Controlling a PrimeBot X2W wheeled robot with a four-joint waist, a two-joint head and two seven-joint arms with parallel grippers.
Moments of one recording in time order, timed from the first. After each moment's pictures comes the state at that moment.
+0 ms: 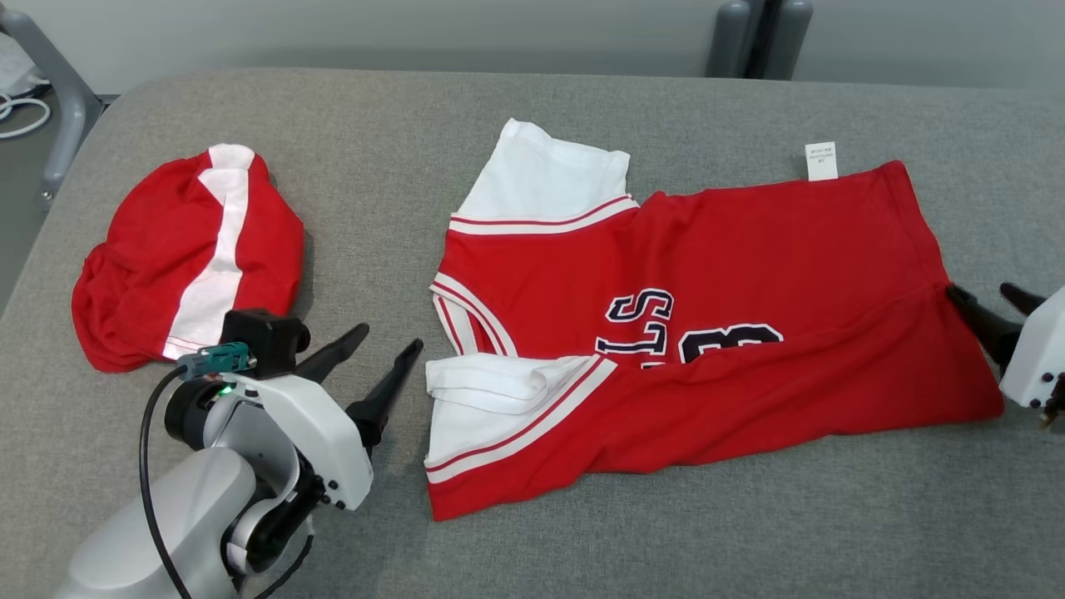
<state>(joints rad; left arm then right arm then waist) -0.56 0.53 -0.91 0.27 -1.02 0.06 0.01 -0.63 -0.62 0.54 0.65 0.93 0.13 0.27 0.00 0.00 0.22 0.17</state>
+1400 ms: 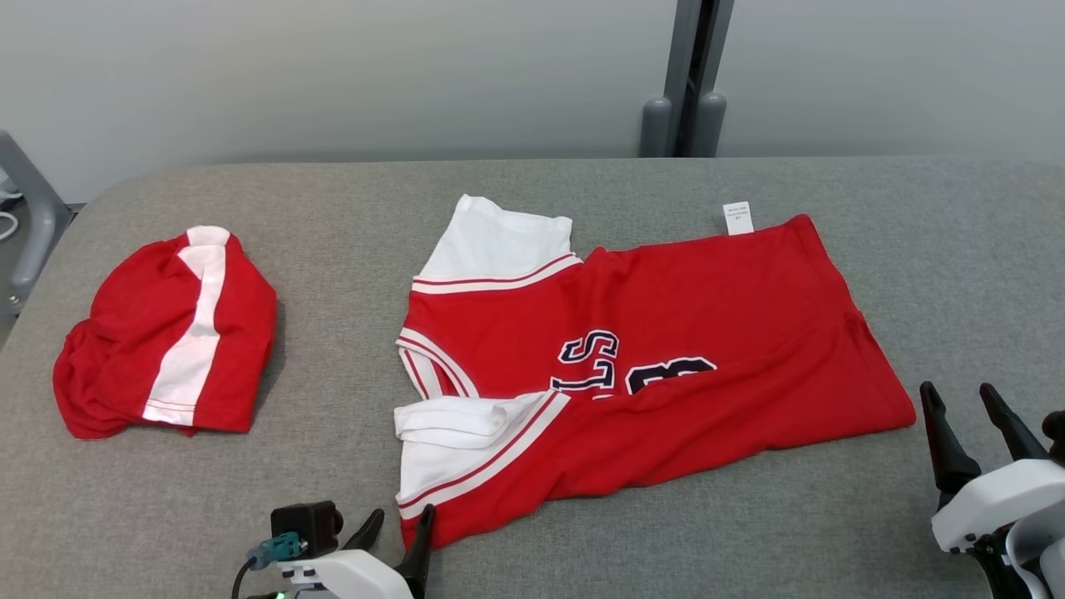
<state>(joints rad) -0.24 0.25 -0.81 0.58 -1.03 0.15 -0.21 -0.26 -0.34 0.17 0.64 0.52 0.13 -0.26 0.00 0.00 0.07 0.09</state>
